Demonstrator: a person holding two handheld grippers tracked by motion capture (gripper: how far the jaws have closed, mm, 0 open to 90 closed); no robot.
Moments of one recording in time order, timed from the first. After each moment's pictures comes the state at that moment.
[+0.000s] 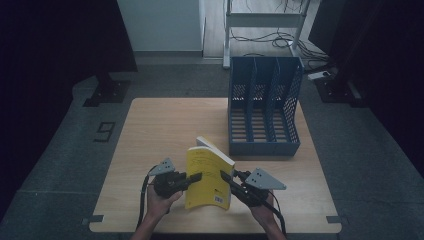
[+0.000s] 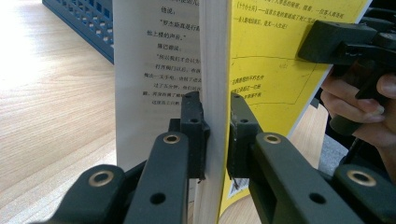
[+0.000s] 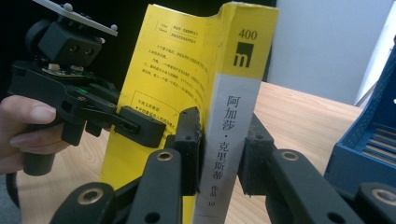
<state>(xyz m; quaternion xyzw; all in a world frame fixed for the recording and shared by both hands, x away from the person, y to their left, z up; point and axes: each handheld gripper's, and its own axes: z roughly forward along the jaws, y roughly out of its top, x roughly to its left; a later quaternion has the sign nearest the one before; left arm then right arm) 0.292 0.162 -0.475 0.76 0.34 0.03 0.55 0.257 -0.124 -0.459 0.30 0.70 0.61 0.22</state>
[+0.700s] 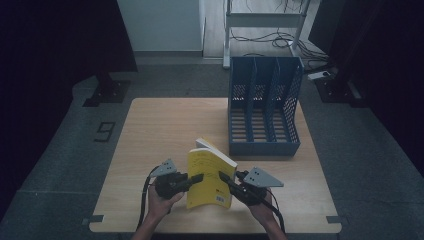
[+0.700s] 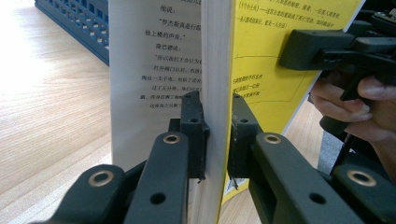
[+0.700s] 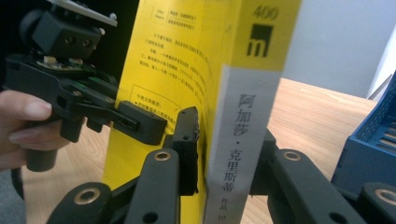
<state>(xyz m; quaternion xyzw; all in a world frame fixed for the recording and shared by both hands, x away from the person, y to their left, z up) 0.291 0.158 -0.476 0.77 0.32 0.03 0.55 0.263 -0.121 -0.467 0.29 0.71 0.60 0.21</state>
